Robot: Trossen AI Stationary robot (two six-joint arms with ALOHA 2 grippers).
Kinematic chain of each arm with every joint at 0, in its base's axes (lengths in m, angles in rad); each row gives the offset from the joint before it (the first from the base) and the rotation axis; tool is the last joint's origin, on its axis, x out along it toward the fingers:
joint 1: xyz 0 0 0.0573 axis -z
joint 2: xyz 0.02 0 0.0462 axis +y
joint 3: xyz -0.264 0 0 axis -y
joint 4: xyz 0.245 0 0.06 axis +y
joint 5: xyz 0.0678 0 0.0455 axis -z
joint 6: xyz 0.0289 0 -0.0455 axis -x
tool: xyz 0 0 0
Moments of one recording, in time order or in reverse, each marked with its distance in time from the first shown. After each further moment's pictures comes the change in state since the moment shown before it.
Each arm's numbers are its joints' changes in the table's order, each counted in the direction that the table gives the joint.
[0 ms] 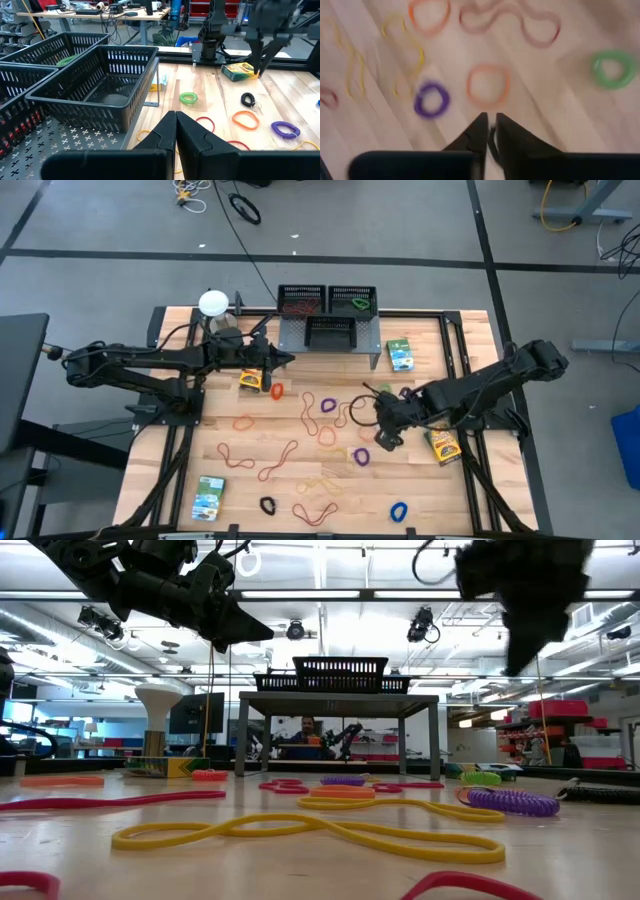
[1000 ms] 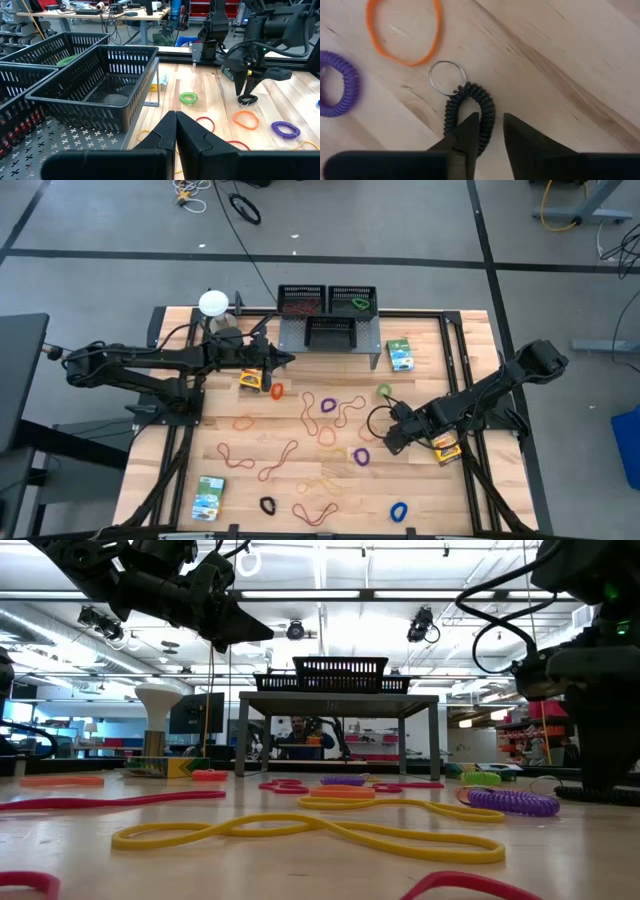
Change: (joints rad) left arm 0.000 0.000 0.000 0.000 0.000 0.000; right arm -0.084 -0.006 -0.417 -0.342 -0.002 -0.417
